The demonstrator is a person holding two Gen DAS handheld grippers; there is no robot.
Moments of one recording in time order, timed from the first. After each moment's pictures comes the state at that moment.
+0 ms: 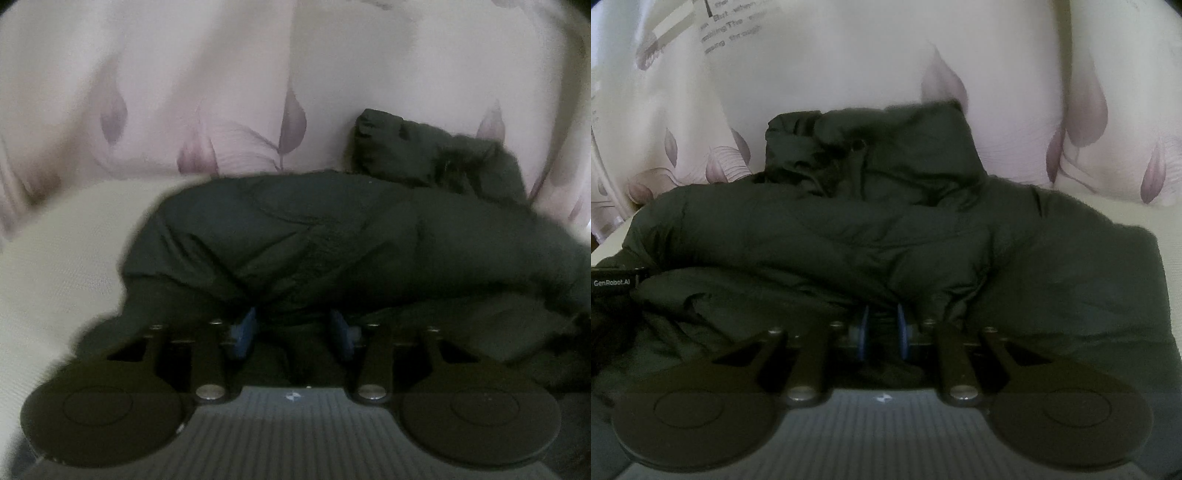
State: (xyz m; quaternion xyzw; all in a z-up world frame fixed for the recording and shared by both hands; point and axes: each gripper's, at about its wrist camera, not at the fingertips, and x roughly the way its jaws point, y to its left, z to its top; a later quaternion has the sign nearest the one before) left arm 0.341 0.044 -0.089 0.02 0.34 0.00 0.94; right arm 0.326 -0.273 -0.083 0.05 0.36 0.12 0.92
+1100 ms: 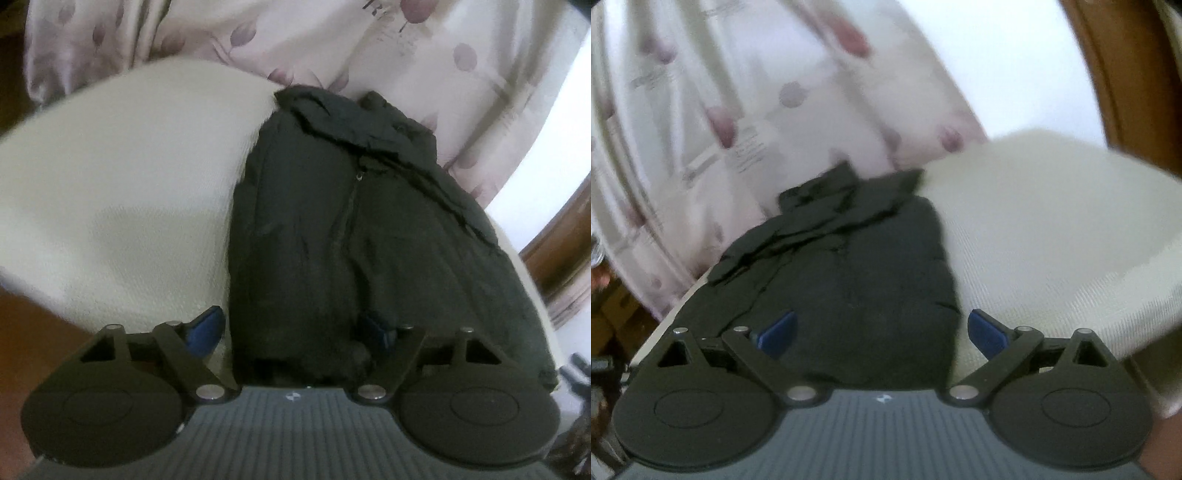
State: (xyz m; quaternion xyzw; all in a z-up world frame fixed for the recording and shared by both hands) left arm -0.003 0.222 -0.085 -0.20 0.40 -0.09 0.89; right arm -0.090 -0.422 -0.064 0.26 0.27 0.03 0.93
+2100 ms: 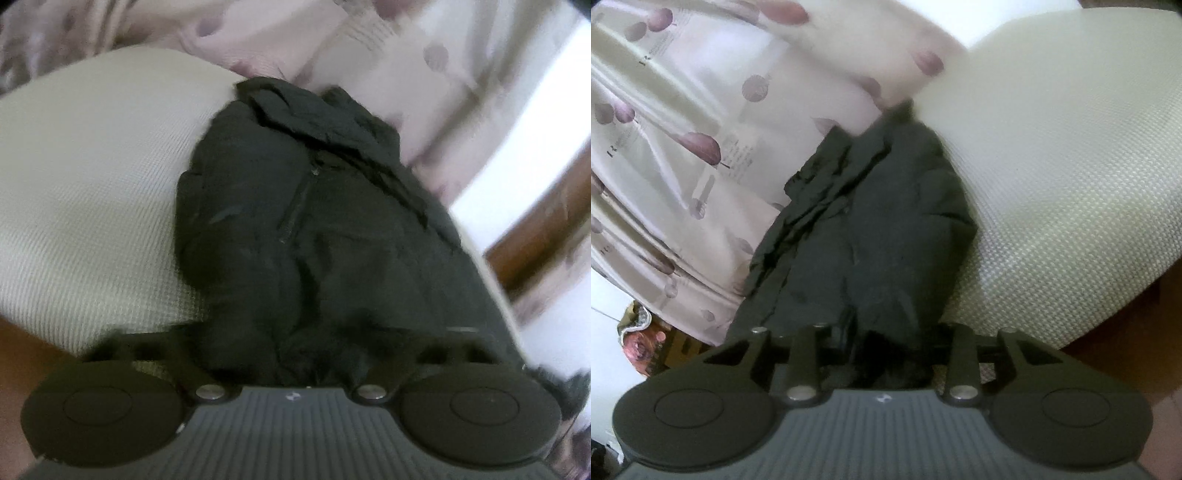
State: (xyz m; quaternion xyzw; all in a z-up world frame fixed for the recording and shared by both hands) left arm 0.008 0.196 -0.088 -0.20 0.40 -0.15 0.88; right arm -0.056 -0.423 -0.113 0.40 0.31 0.09 0.86
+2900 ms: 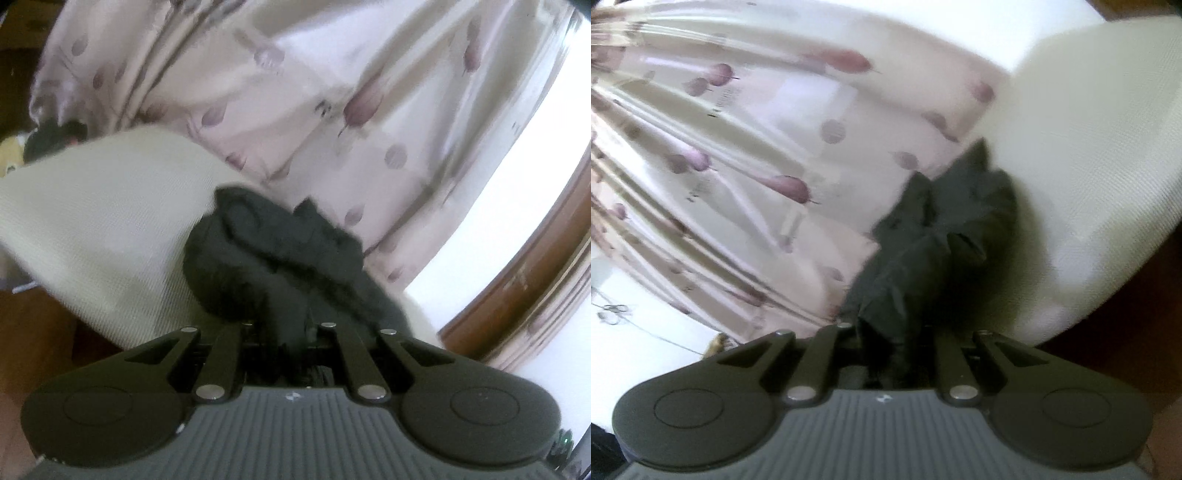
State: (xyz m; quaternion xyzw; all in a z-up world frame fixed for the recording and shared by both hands) left arm -0.092 0.234 0.008 -0.30 0.26 -0.13 0.91; right arm -0.131 -0.431 -0.029 0.49 0.21 0.18 0.83
